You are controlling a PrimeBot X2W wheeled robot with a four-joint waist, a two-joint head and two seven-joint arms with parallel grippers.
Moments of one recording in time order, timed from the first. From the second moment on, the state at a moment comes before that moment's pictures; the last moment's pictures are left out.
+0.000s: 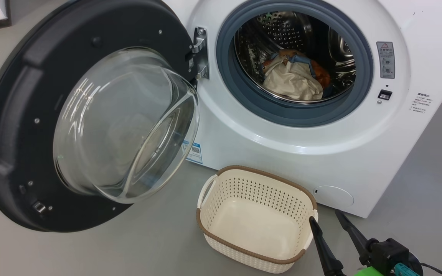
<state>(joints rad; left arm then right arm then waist) 0.10 0.04 0.36 0.20 -0.56 -0.01 -0.26 0.04 -0.06 0.11 0.17 0.18 0.13 -0.26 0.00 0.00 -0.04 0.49</state>
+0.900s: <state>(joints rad) -0.50 0.42 0.90 0.84 -1.42 -0.05 0.16 0.04 -0.06 0.11 0.17 0.18 0.13 -0.26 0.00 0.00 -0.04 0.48</state>
